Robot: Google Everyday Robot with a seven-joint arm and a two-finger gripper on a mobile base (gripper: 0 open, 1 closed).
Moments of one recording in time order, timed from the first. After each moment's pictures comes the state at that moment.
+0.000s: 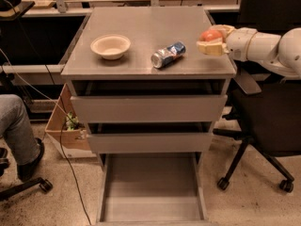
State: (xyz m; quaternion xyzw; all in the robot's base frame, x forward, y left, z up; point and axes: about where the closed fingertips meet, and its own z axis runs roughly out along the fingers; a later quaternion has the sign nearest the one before) arm 0.771 -0.209 0.913 -0.39 0.65 0.16 0.64
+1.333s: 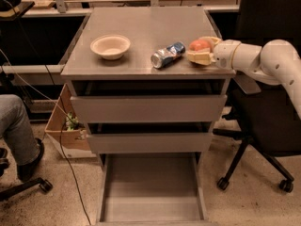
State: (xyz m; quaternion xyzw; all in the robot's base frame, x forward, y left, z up) arm 0.784 -0.178 0.858 -0.37 0.67 0.20 0.61
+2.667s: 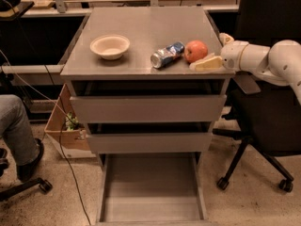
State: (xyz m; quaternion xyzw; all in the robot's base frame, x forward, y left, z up) arm 0.784 -0.206 0.861 -0.36 0.68 0.18 0.61
